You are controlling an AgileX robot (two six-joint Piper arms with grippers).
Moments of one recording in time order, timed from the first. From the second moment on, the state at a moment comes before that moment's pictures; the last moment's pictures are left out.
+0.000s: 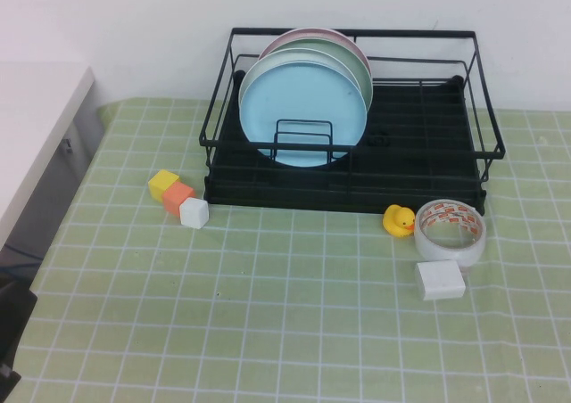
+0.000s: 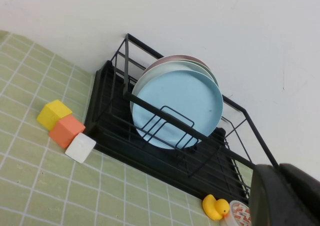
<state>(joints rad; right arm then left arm) 0.11 0.22 -0.31 0.82 0.26 -1.06 -0.30 0.37 -0.23 -1.59 0.03 0.92</state>
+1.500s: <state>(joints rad) -0.16 -0.01 0.02 -0.06 0.42 -0.02 -0.30 0.37 -0.23 -1.60 0.02 0.91</state>
